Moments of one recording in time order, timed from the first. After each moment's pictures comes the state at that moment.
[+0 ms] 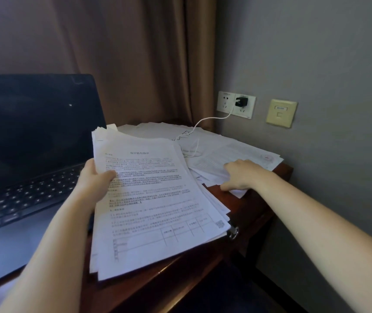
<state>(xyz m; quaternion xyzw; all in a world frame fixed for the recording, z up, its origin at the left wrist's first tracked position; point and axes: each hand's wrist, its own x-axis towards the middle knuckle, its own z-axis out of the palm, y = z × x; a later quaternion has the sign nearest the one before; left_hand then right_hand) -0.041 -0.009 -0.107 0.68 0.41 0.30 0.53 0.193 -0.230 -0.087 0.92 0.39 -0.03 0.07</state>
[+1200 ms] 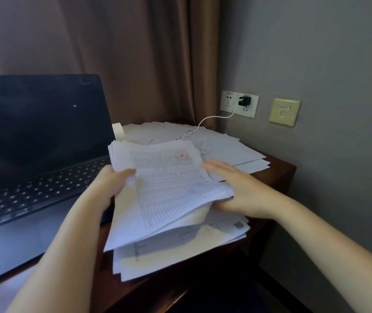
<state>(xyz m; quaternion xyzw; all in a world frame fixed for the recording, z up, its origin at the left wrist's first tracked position) -0.034 -0.018 -0.108 0.67 0.43 0.23 0.57 0.109 -0.273 -0.077 0.77 0.57 -0.08 -0.26</state>
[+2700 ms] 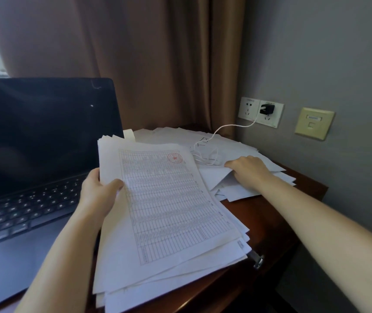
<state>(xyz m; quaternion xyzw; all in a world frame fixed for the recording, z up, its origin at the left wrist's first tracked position) -0.045 -0.004 -0.110 0.64 0.44 0.37 0.51 0.243 -0.170 -0.103 0.84 0.51 0.18 0.07</state>
